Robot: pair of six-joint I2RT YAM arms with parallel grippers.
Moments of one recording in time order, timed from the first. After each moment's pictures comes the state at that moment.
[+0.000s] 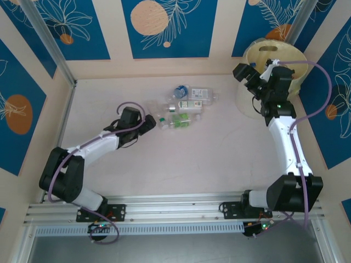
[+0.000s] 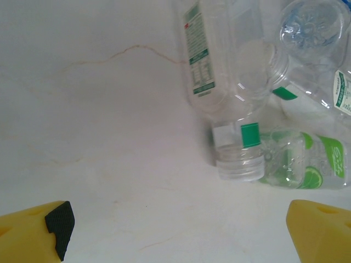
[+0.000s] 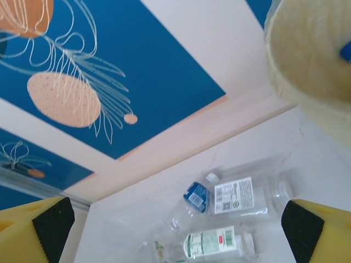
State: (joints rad) left arm -0.46 1.52 0.91 -0.21 -0.05 -0.88; right arm -0.07 1.29 1.26 -0.24 -0.36 0.65
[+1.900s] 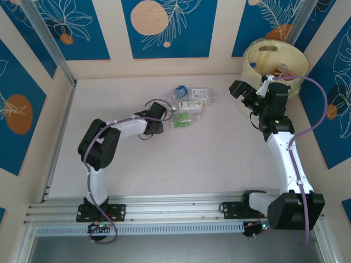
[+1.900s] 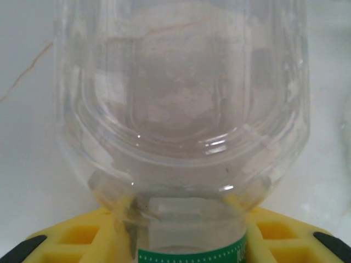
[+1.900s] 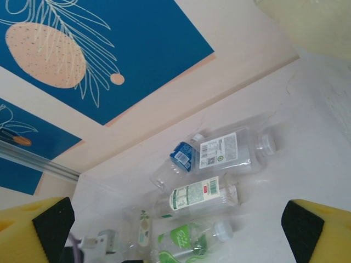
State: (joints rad) left arm -0.56 1.97 1.26 -0.40 -0.24 -0.58; right arm -0.06 1.15 1.08 -0.28 -0.35 0.62
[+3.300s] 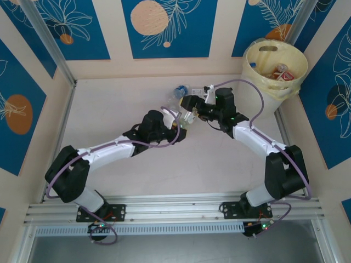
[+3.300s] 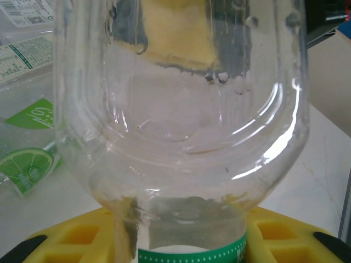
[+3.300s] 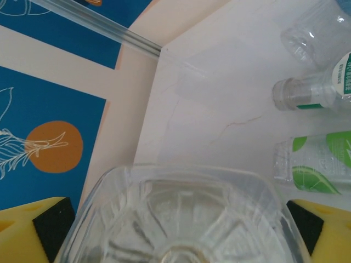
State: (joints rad) left arm -0.76 1.53 0.95 0.11 0.25 -0.28; right arm 0.38 1.48 1.02 0.06 -0.54 0.84
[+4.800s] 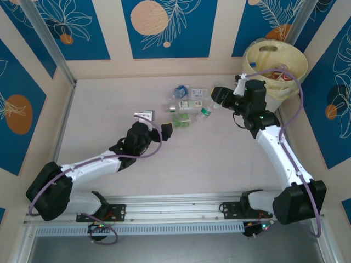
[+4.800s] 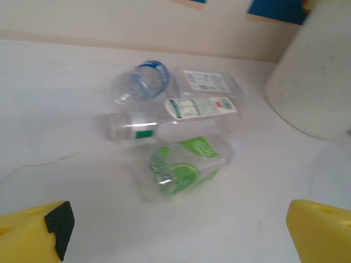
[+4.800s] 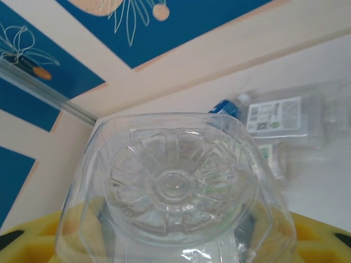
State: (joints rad) left arm -0.74 1.30 0.67 0.31 -0.29 -0.44; right arm 0.18 1.21 1.14 -0.31 -0.31 0.54
